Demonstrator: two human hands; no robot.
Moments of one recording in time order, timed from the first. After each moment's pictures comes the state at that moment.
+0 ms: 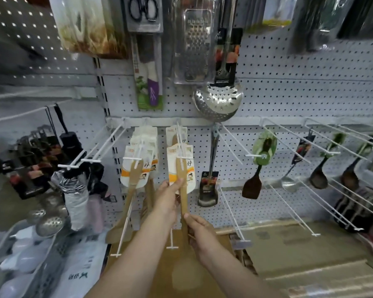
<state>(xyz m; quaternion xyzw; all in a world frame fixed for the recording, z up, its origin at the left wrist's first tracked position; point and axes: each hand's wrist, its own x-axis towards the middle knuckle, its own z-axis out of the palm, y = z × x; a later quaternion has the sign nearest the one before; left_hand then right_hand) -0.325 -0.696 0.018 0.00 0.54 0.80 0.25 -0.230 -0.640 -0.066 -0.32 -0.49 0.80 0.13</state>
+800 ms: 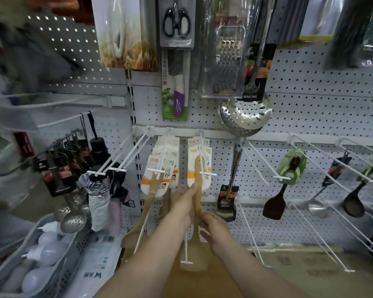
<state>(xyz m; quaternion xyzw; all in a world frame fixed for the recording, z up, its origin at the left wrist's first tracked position) -0.346 -0.695 0.024 -0.03 0.58 0.77 0.26 -0.276 -0.613 -0.041 -0.33 -0.51 0.79 0.10</state>
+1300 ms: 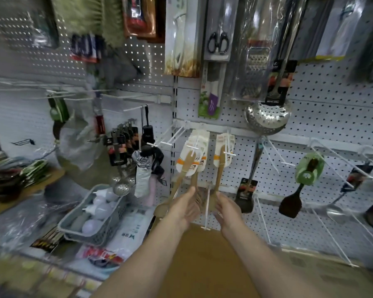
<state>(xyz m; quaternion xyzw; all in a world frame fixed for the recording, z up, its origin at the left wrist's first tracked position) -0.243 -0.804 0.036 -0.09 0.52 0.80 0.27 -0.216 -0.668 0.001 -0.27 -0.58 0.76 0.11</state>
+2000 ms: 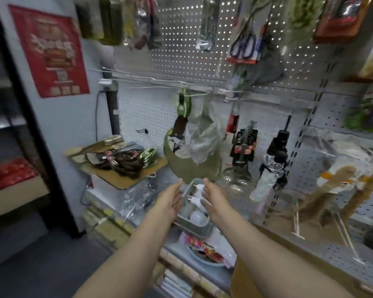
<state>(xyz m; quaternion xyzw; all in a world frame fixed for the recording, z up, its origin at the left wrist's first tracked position) -0.316 -1.226 0.013 -0.24 0.46 0.85 0.07 -0.332 -1.096 0.005 -0.16 -0.60 0.78 -0.07</state>
